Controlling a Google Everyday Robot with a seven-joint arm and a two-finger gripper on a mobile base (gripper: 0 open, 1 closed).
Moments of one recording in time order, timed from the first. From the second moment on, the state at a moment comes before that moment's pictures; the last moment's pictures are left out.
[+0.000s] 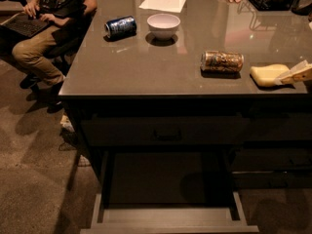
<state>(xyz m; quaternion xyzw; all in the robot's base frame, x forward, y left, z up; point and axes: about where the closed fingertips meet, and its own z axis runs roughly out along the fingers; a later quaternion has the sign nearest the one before) 0.658 -0.420 0.913 -0.46 0.70 -0.07 0.54</state>
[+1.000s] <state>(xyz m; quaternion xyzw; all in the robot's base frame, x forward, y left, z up) 0.619 -0.401 0.957 -0.50 0.64 -0.03 0.58</state>
